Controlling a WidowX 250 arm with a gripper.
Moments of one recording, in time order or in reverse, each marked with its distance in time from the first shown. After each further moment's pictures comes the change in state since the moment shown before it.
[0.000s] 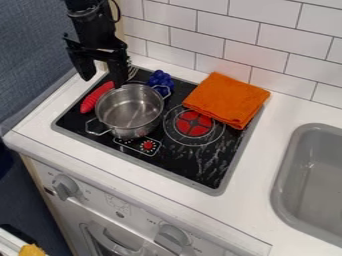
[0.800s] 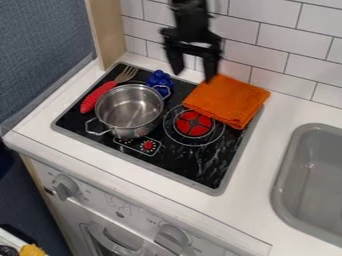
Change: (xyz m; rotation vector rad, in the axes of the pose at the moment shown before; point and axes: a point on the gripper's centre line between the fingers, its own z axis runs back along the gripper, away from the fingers) arm 0.072 -0.136 -0.030 -0.132 0.063 -0.206
